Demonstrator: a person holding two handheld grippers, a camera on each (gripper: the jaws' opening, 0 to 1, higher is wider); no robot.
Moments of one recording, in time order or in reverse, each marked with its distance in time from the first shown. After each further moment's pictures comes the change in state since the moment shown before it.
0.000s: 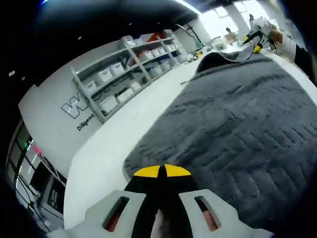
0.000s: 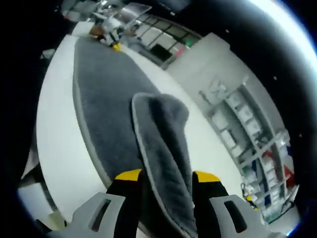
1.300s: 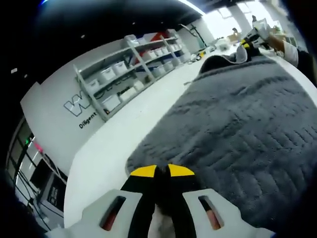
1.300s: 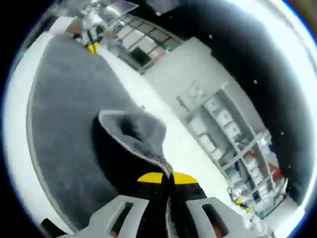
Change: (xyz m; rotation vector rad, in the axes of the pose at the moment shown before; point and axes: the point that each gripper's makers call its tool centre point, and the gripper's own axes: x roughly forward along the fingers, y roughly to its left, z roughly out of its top) left arm 0.000 0.005 0.000 -0.019 0.004 0.020; right arm 0.032 -0.042 0.054 0.160 -0.118 -0.236
